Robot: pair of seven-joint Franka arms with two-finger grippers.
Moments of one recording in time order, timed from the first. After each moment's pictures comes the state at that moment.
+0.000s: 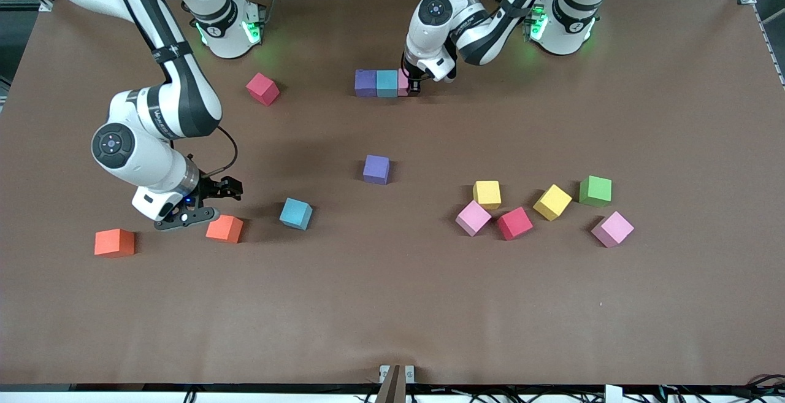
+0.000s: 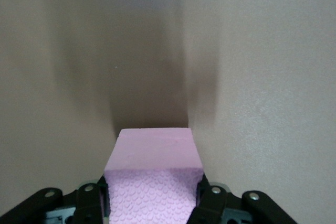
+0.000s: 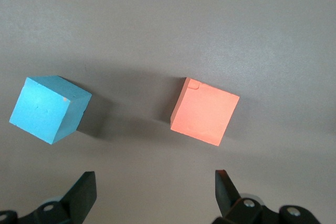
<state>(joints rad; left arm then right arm) -0.58 0.33 -0.54 -2.38 -0.10 2.72 -2.57 0.15 0.30 0.01 -1.98 0.05 2.26 -0.08</state>
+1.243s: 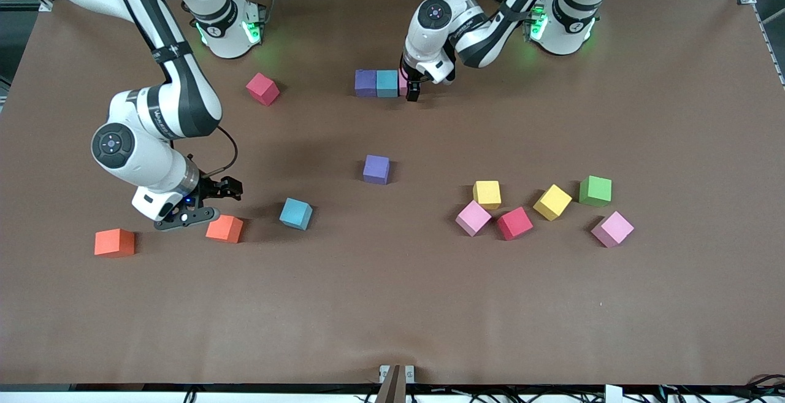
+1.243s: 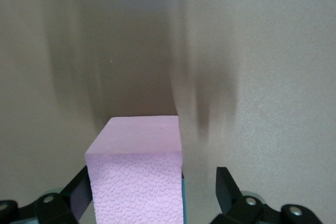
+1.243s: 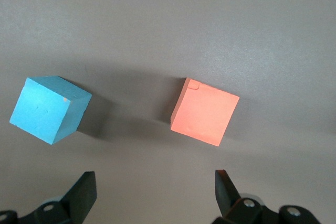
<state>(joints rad) -0.58 0.35 -0.54 -2.37 -0.10 2.72 -2.58 0.15 0.30 0.01 -1.98 0.05 2.26 -0.08</state>
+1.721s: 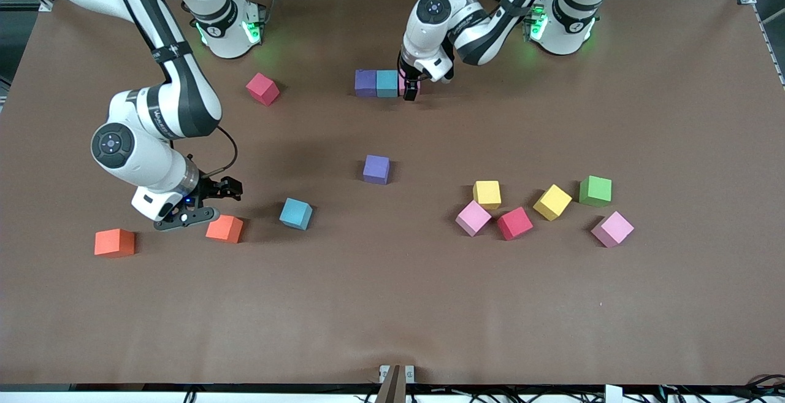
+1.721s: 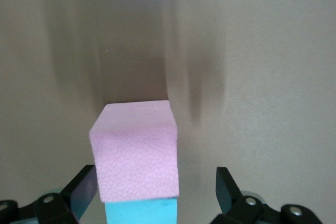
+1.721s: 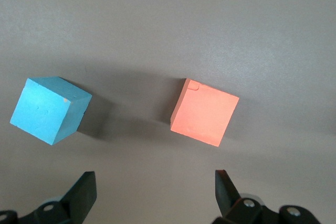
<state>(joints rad) -0.58 0.29 -0.54 -2.35 -0.10 2.68 -2.58 0.15 0.30 0.01 -1.98 0.05 2.26 -0.08</state>
